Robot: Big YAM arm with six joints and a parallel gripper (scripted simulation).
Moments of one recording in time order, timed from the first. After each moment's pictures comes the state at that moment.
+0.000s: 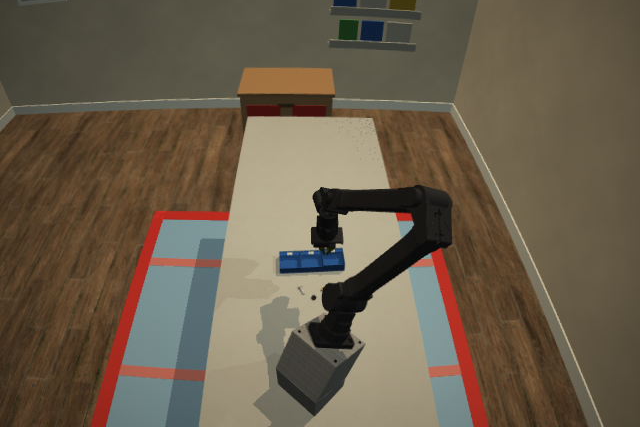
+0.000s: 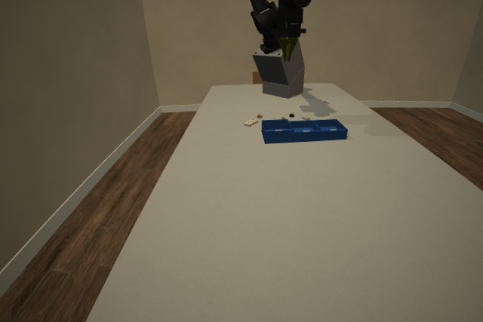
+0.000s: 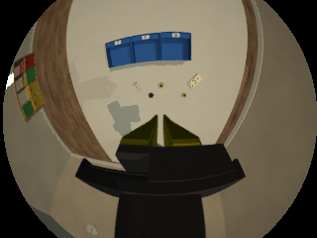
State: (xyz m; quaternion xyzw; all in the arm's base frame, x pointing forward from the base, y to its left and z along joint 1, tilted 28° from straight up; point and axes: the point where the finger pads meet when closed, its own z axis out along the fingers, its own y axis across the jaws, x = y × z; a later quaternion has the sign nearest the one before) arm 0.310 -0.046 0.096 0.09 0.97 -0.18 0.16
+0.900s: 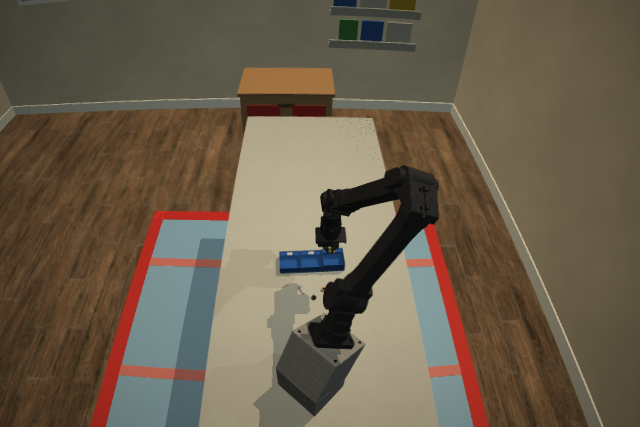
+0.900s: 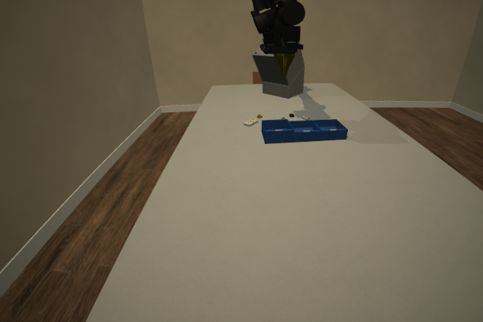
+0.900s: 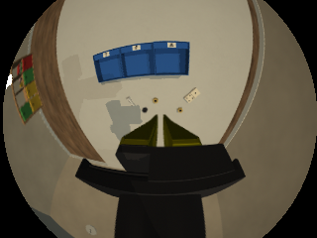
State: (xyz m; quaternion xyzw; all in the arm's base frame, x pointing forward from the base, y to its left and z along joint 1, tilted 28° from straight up) arm 0.355 -0.084 0.076 0.09 0.97 -0.19 0.16
